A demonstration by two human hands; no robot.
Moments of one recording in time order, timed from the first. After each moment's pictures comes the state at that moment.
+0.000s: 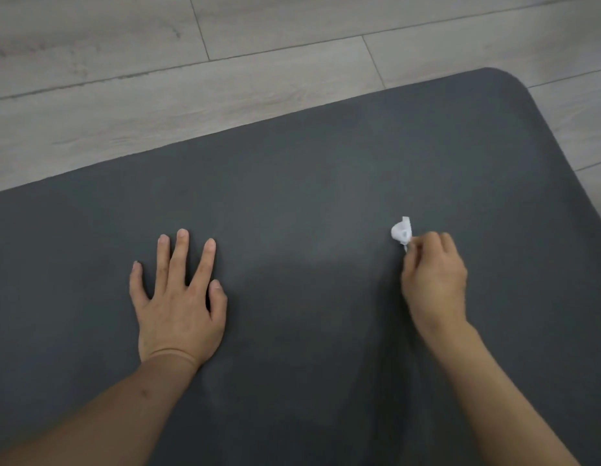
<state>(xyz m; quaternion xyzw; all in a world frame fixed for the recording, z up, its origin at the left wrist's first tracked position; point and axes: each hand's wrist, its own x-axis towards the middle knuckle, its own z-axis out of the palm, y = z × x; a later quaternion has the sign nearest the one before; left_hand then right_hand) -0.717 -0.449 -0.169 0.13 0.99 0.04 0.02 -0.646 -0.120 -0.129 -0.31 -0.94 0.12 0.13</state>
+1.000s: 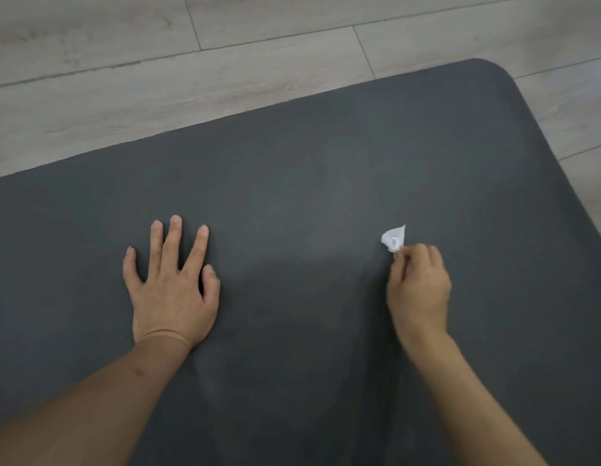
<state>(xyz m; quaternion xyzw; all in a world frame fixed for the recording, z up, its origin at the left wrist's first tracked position) -0.717 -0.452 -0.167 0.13 0.99 0.04 0.03 -0.611 -0.139 -0.137 -0.34 -0.91 0.15 0.18</state>
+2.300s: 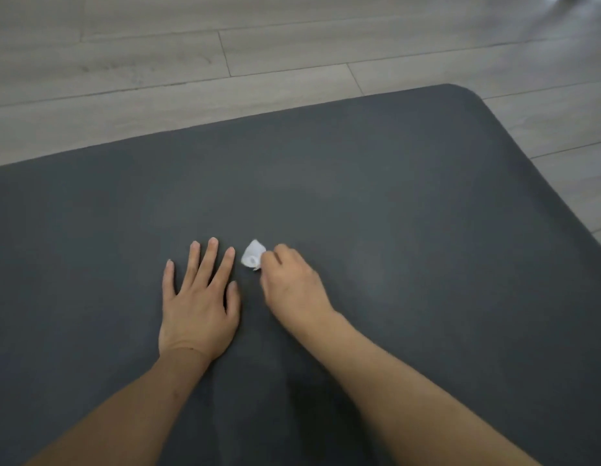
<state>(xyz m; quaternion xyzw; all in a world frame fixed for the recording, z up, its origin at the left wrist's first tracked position) -0.596 -0.457 -0.170 0.14 0.99 0.05 0.02 -0.581 -0.284 -0.153 0.03 -0.97 0.20 0.15</state>
